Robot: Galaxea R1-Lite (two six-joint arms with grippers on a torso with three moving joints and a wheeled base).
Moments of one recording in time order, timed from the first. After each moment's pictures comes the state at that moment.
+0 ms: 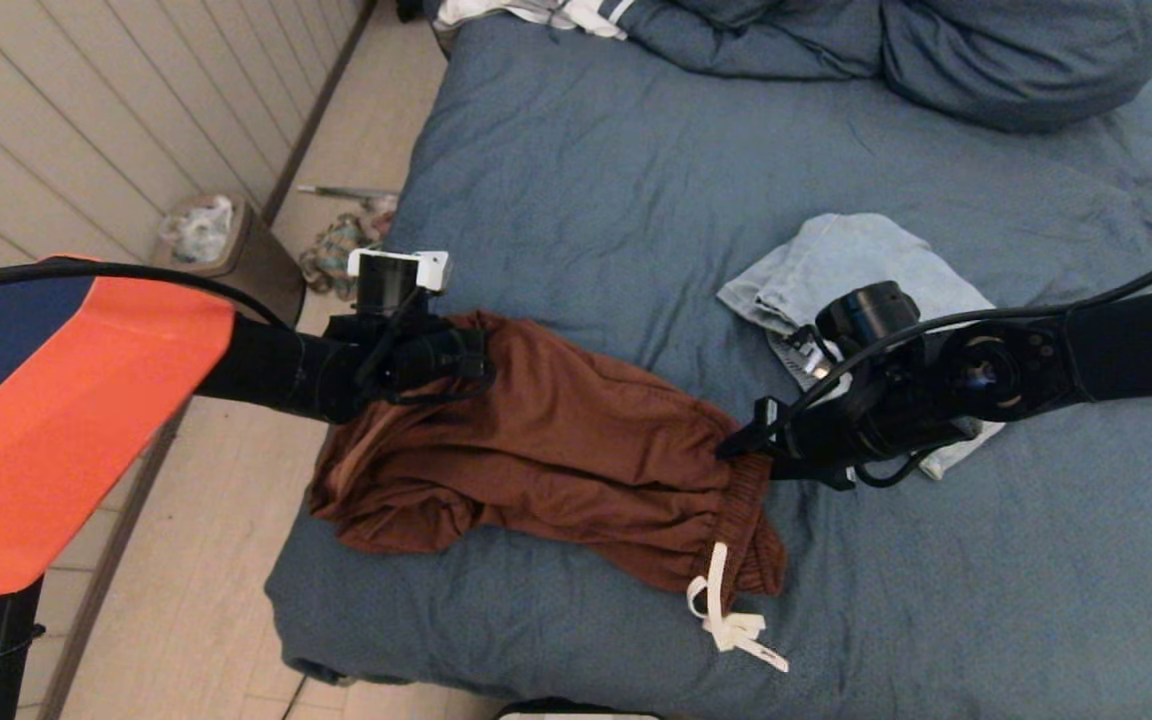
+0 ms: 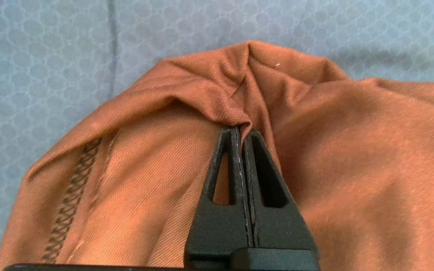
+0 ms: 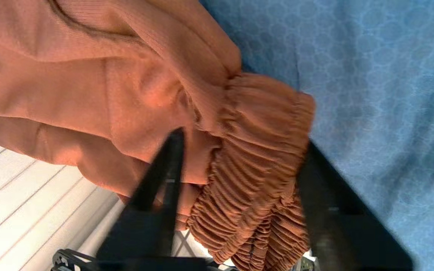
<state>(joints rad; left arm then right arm) -0.41 2.21 -1.54 -0.36 0.07 -0.11 0.27 1.93 -1.31 0.23 0.32 0.50</state>
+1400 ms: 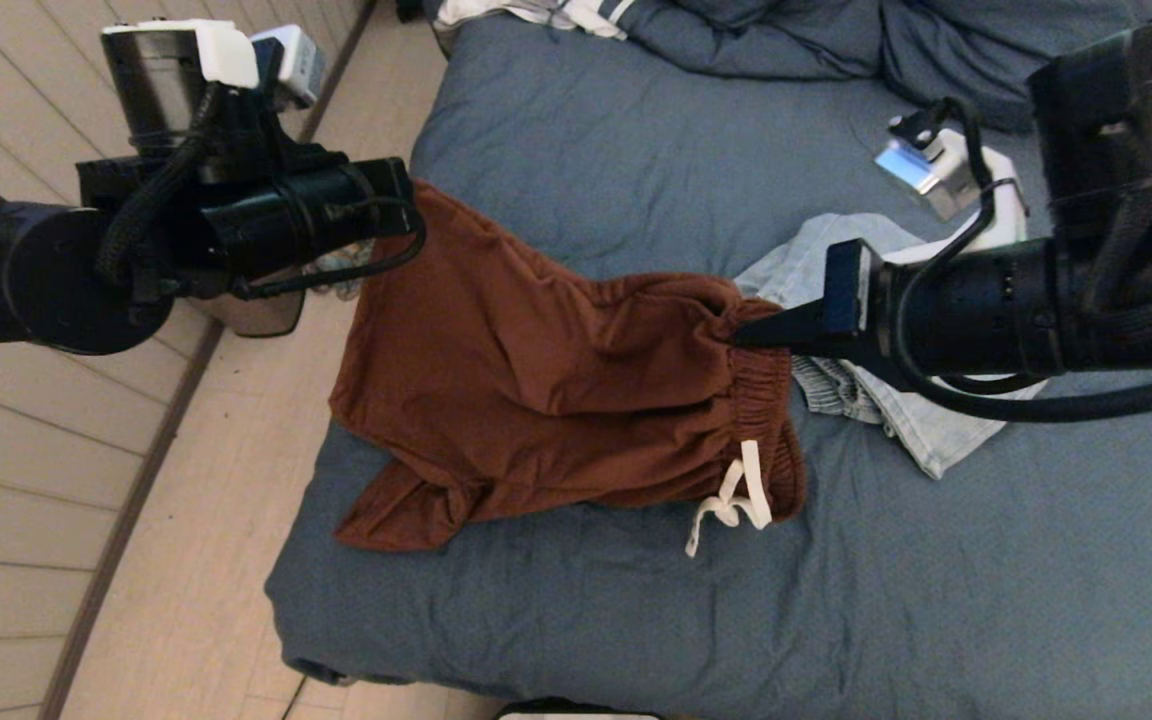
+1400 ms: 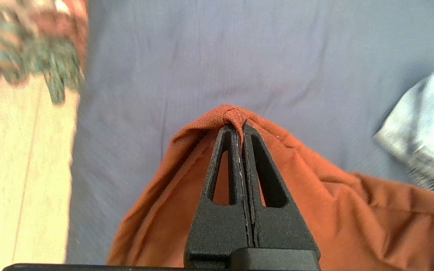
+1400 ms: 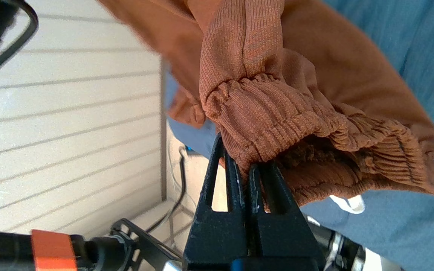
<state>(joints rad) -0.42 1.76 -1.42 -0.37 0.08 -0.13 0.54 1.49 -1.37 0.26 0.21 0.53</state>
